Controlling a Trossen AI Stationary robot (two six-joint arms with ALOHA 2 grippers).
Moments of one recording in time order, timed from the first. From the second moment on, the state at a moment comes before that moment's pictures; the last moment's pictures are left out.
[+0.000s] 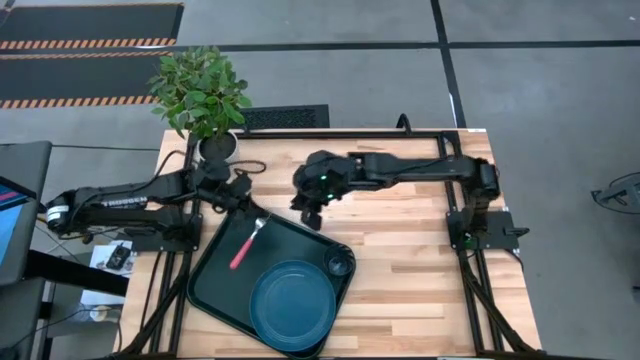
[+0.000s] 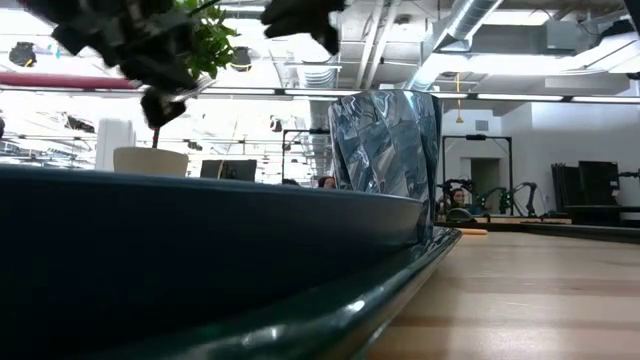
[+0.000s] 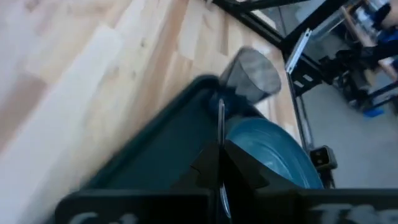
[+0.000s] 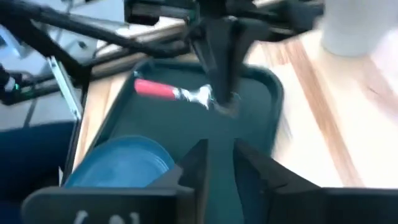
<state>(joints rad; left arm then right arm) 0.31 0.81 0.52 -0.28 0.49 -0.38 -0.04 1.87 1.81 -0.59 -0.12 0.26</state>
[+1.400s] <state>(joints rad) -0.29 0.47 0.11 -0.21 -0.14 -0.96 0.71 1.66 1.81 -0.84 0.80 0.47</state>
